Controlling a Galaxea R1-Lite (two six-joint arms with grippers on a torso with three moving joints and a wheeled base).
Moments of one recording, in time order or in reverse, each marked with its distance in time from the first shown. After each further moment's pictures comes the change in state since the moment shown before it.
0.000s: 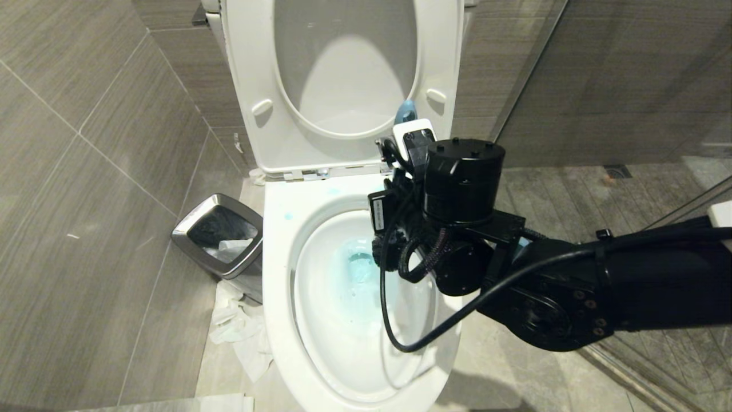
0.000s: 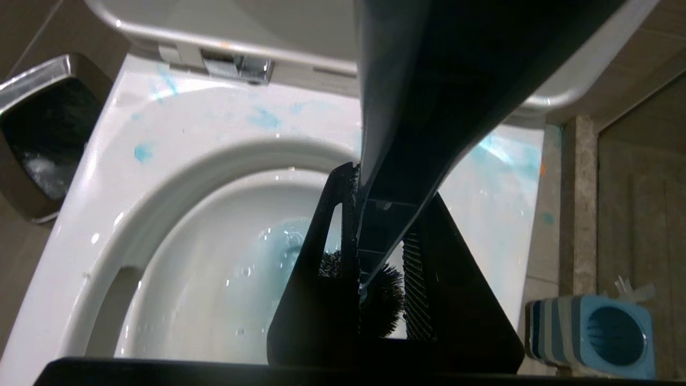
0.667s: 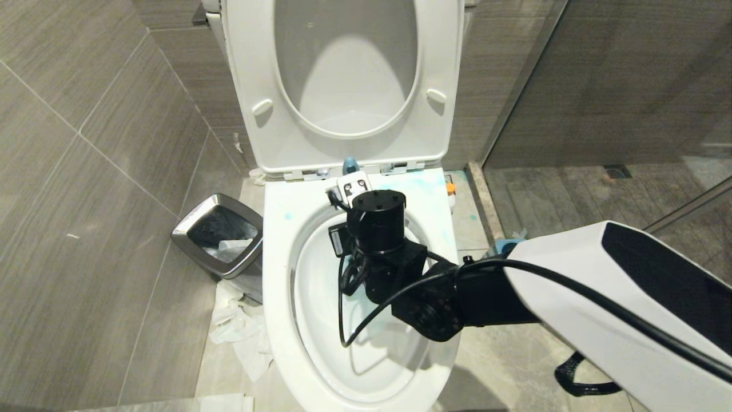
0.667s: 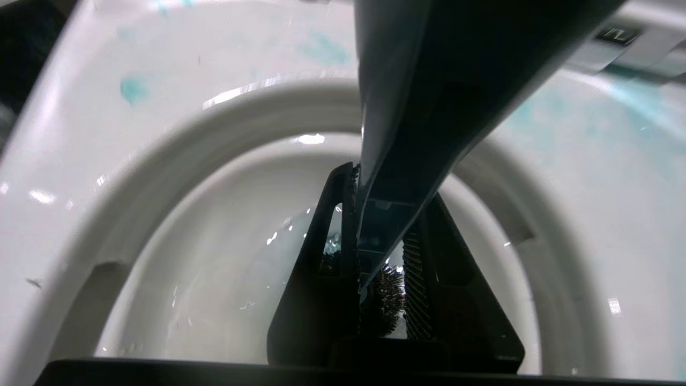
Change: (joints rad) left arm 0.000 0.000 0.001 0.000 0.000 -0.001; right arm -0.005 0.354 -0.291 0.010 0.017 -0.017
